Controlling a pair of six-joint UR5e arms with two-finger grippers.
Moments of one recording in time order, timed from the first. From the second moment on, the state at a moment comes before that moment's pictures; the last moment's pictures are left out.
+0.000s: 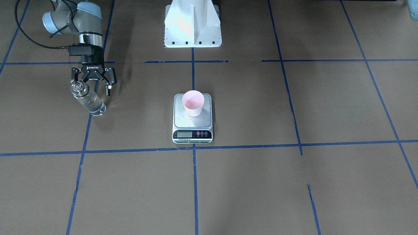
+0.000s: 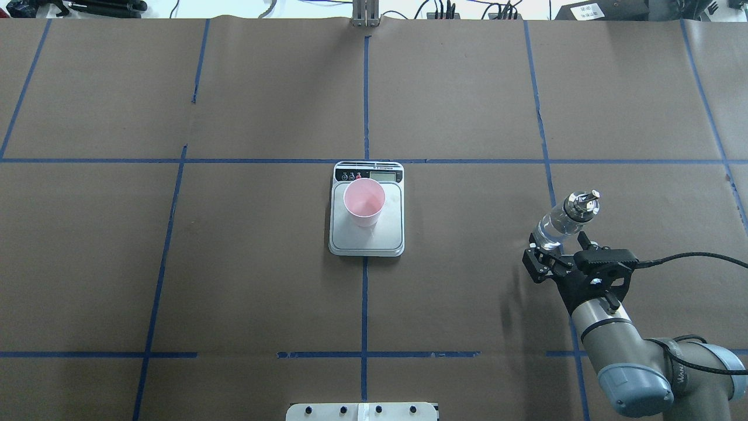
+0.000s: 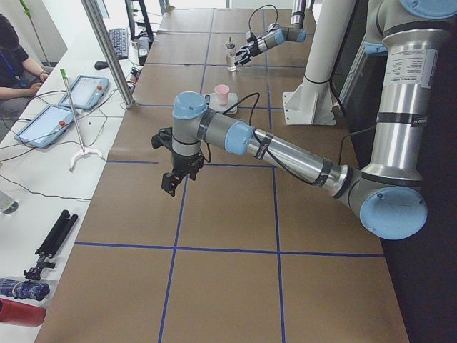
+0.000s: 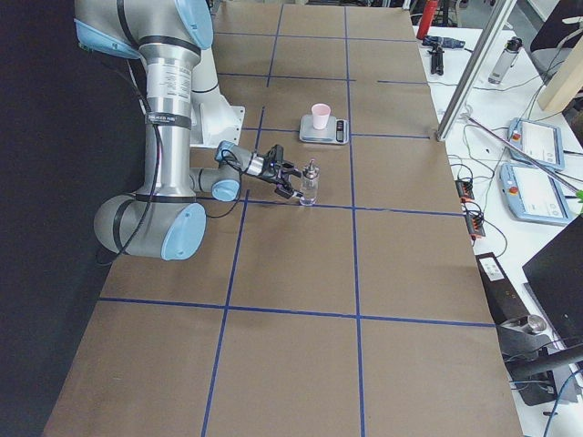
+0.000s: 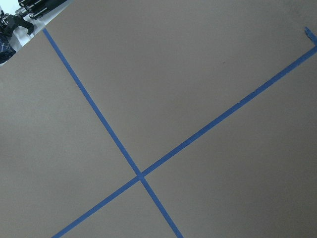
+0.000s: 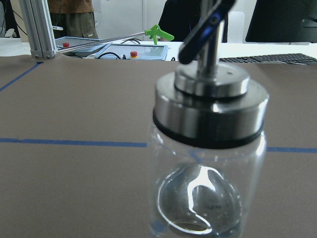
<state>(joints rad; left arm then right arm) -1.45 -1.63 -1.91 -1.52 -2.18 0.32 0.13 -1.68 1.84 -0.85 0.62 1.40</state>
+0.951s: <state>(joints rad) -1.45 -1.63 -1.92 -1.52 -2.18 0.32 0.19 -1.61 1.75 -0.86 0.62 1.40</state>
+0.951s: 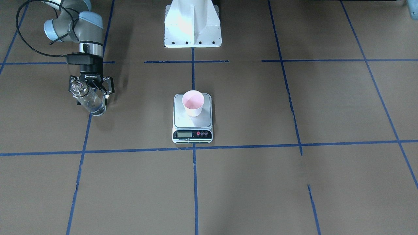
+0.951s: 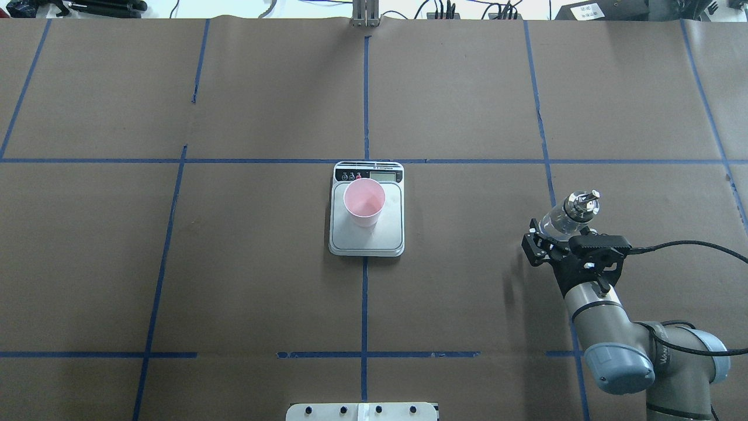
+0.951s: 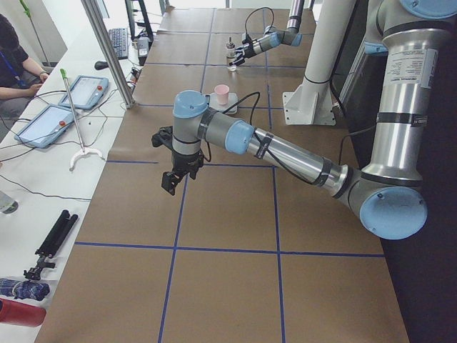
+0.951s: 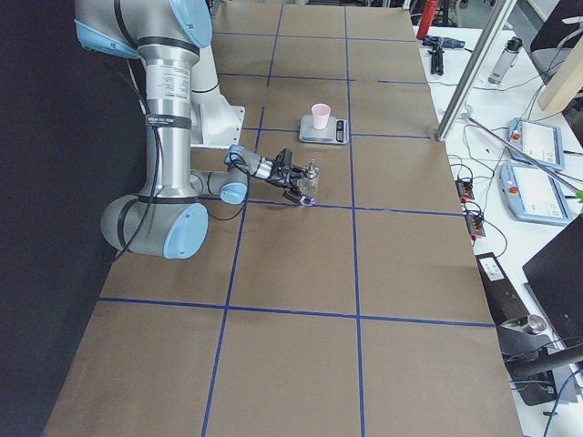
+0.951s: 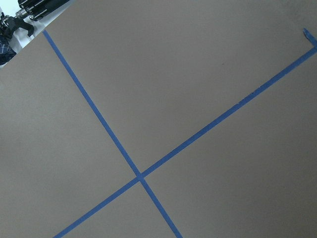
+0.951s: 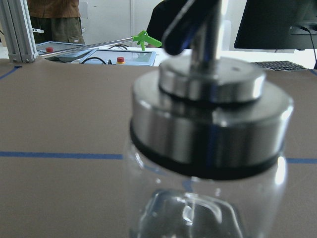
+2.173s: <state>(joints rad) -1.45 -1.63 -1.91 -1.52 -2.18 0.32 0.21 -1.58 1.73 -0.85 0.61 1.40</state>
